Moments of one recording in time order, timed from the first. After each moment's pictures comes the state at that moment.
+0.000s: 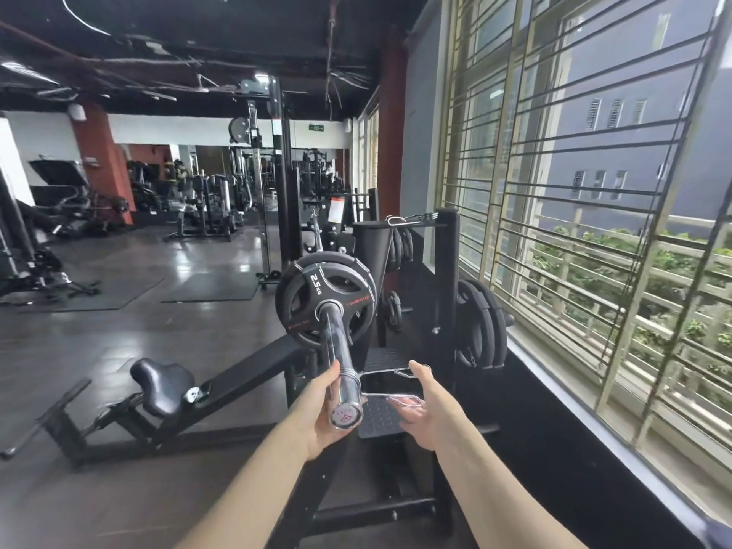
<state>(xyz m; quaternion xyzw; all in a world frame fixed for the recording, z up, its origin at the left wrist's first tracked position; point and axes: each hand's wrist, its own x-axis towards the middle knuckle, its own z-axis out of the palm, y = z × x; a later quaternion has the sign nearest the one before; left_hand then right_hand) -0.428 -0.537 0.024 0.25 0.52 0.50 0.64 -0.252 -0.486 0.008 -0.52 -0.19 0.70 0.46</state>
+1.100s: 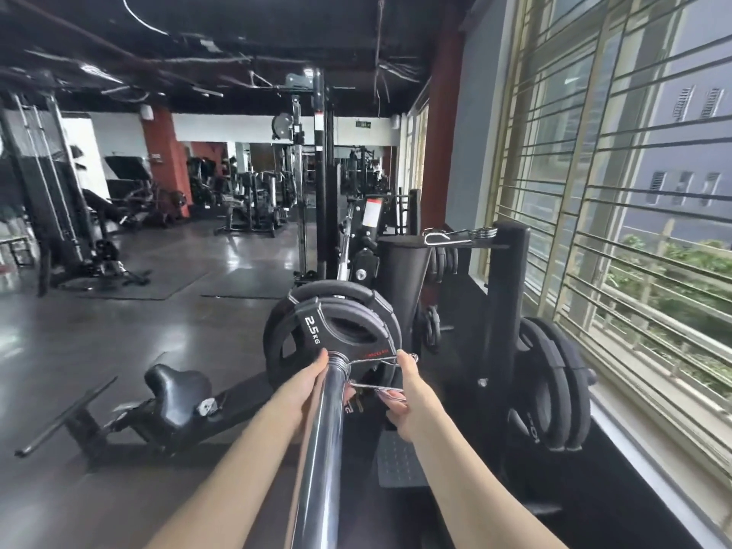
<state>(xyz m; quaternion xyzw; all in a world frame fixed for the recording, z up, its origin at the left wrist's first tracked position) -0.486 -0.302 0.027 0.20 0.55 0.55 0.60 -0.318 -0.260 0.019 -0.53 -0.27 0.68 0.42</state>
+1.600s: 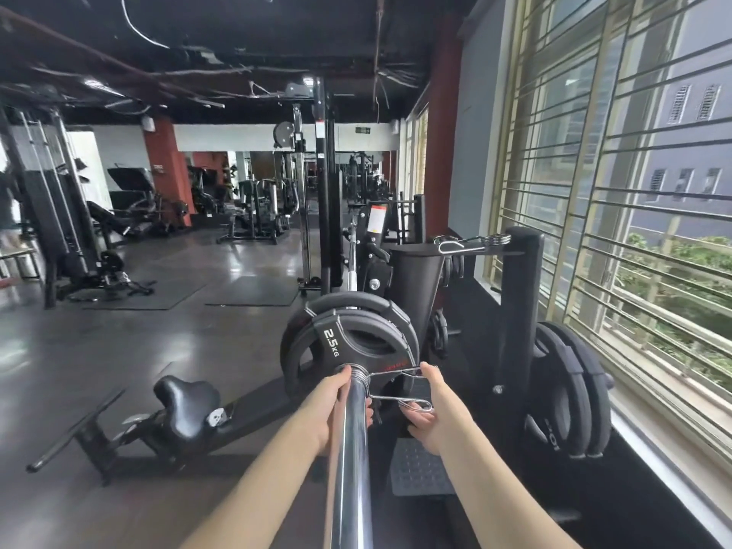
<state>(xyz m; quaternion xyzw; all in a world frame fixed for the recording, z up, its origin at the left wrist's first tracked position) -0.482 -0.311 0.036 0.20 0.56 0.52 0.62 -0.314 -0.250 0.012 -0.52 -0.22 0.70 0.43</state>
